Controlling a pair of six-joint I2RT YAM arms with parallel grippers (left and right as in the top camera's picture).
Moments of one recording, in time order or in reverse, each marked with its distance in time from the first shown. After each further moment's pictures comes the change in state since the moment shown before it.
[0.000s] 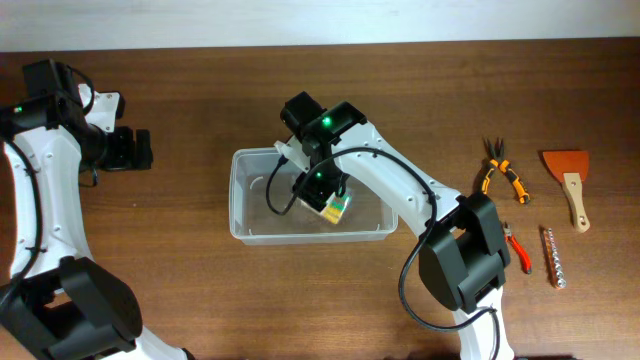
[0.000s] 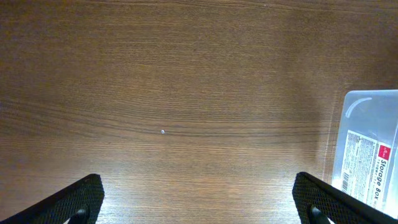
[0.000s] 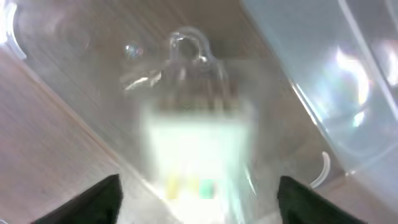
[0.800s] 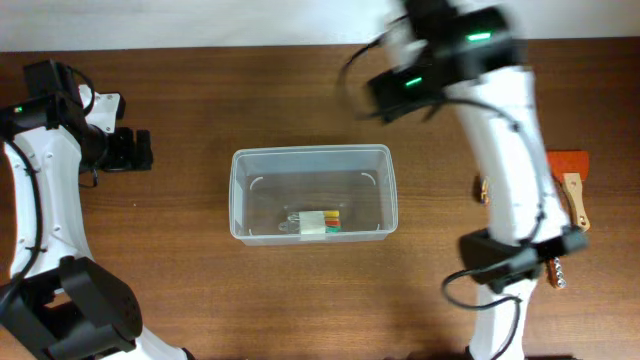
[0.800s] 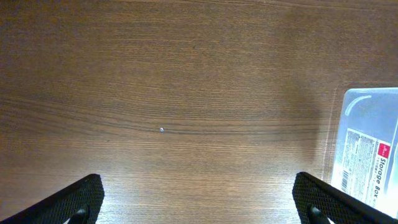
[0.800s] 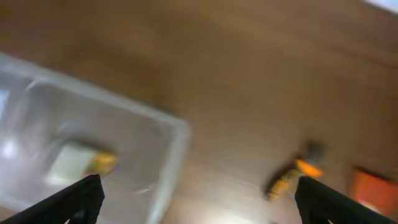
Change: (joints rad) left arm 0.000 0.000 0.000 -0.008 0.000 0.000; right arm -0.371 -0.029 0.787 -0.486 0.089 0.200
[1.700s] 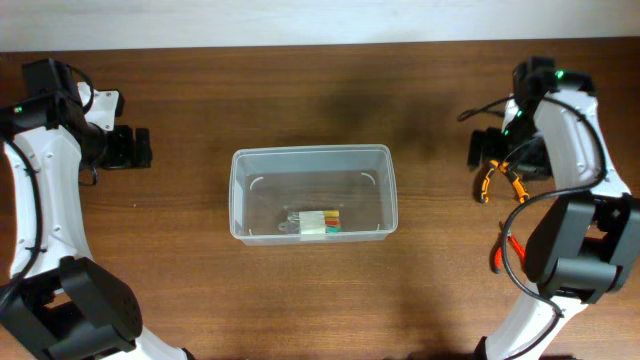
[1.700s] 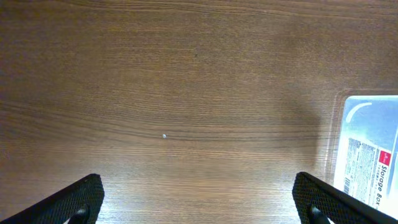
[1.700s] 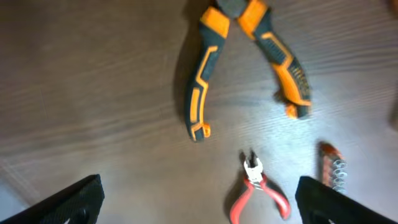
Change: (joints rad) left arm 0.000 0.000 0.000 0.024 0.000 0.000; right arm -0.443 -0.107 -0.977 0.410 -0.002 0.180
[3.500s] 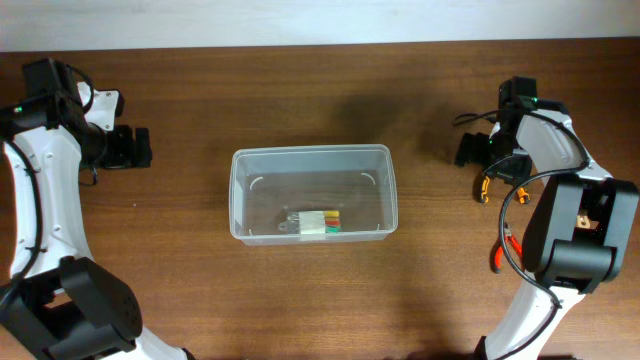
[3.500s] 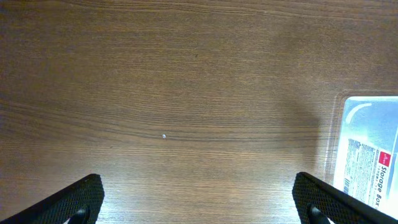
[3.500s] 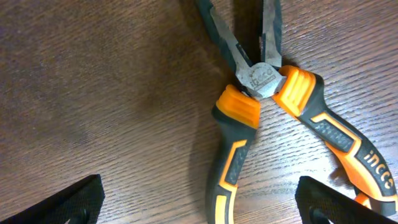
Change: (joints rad) left arm 0.000 0.000 0.000 0.000 0.000 -0.003; right arm 0.000 0.060 -0.156 0.344 -0.022 0.126
